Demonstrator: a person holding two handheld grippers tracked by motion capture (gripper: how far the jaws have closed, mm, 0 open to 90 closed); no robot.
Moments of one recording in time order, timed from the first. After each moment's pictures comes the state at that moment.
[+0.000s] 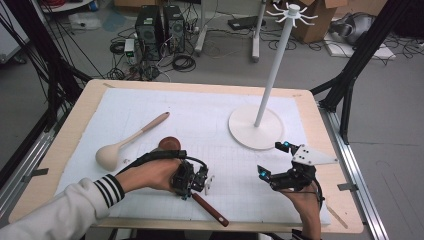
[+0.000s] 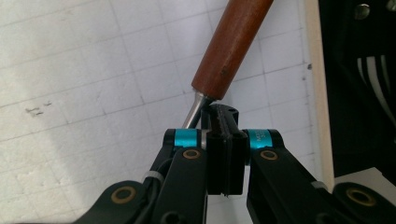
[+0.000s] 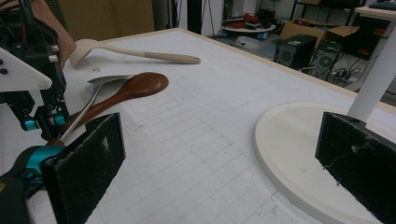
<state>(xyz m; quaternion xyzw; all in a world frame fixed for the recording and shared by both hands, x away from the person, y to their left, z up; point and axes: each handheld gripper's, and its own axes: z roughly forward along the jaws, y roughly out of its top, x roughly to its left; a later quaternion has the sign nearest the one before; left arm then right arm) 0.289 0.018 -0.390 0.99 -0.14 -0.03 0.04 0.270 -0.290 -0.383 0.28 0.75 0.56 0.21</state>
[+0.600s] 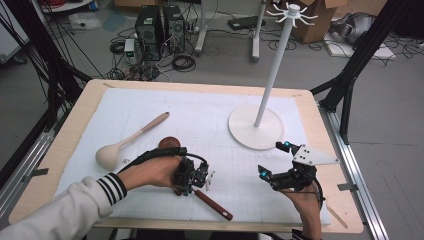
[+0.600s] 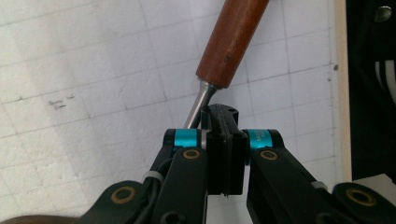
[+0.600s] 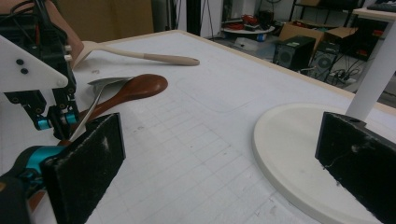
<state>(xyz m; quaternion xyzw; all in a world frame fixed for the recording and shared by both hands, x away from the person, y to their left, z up) 0.298 0.018 -0.391 0.99 -0.12 -0.01 0.04 0.270 -0.291 -0.383 0.28 0.75 0.56 0.22</state>
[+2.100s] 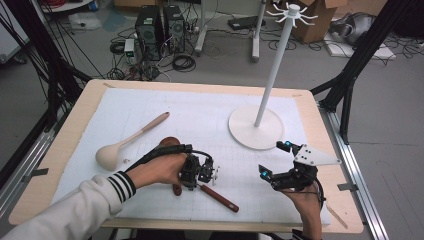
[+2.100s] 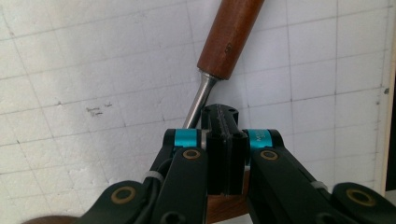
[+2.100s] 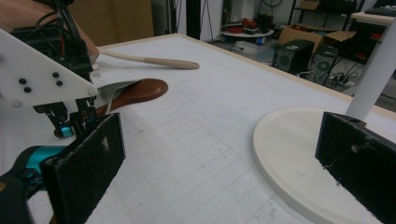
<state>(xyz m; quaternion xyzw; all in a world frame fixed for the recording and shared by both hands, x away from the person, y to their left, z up) 0.308 0.003 -0.398 0.99 -0.10 0.01 0.04 0.268 -0.292 -0.381 0.28 0.75 0.57 0.22</state>
